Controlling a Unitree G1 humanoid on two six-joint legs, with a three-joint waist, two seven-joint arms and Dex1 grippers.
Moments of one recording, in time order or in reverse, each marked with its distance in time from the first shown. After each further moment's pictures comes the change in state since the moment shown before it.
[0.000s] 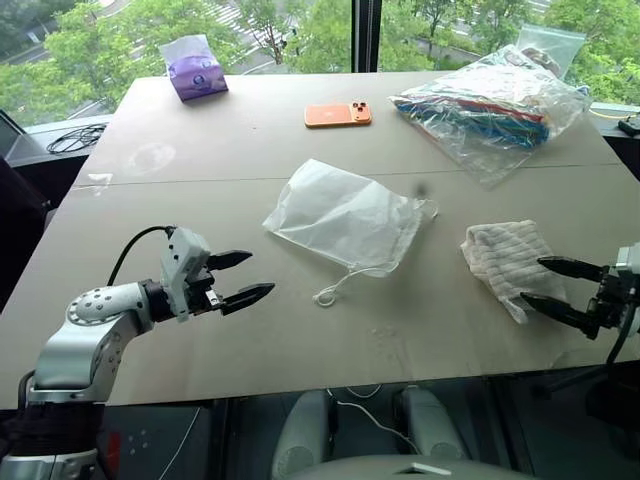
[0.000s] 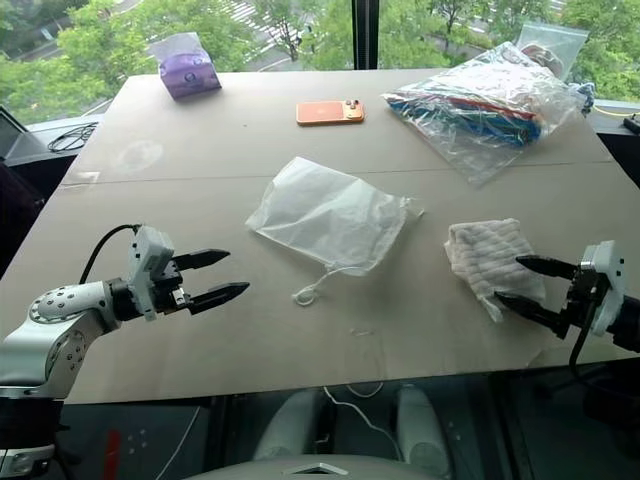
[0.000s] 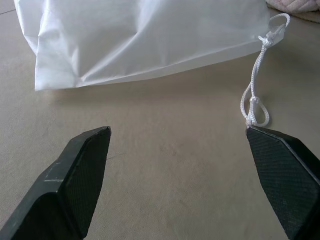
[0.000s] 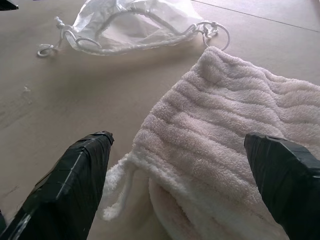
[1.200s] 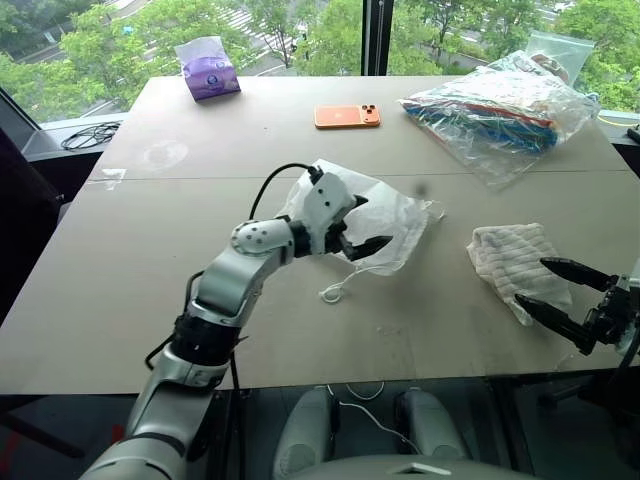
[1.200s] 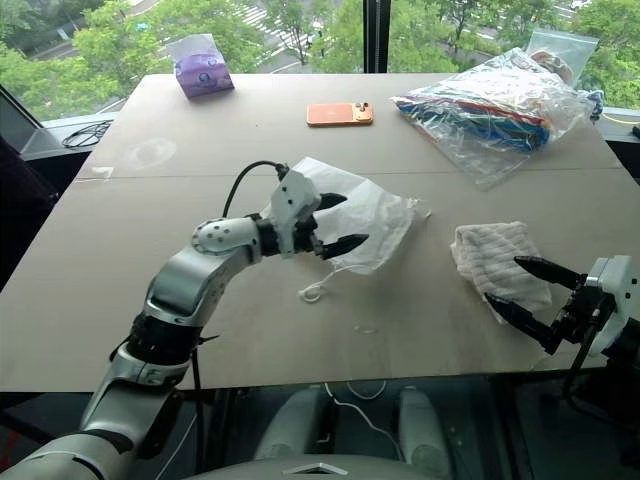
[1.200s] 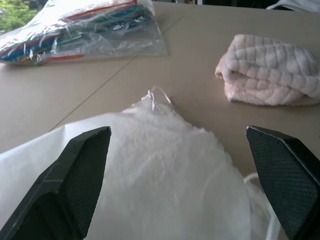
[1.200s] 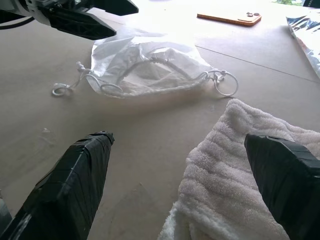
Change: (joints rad) left arm -0.562 -0.477 -0.473 -0.037 0.330 0.138 0.384; right arm 0.225 0.129 -0.134 -0.415 0.096 0.086 -0.214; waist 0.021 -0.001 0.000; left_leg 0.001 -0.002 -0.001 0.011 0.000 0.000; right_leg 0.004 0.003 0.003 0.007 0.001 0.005
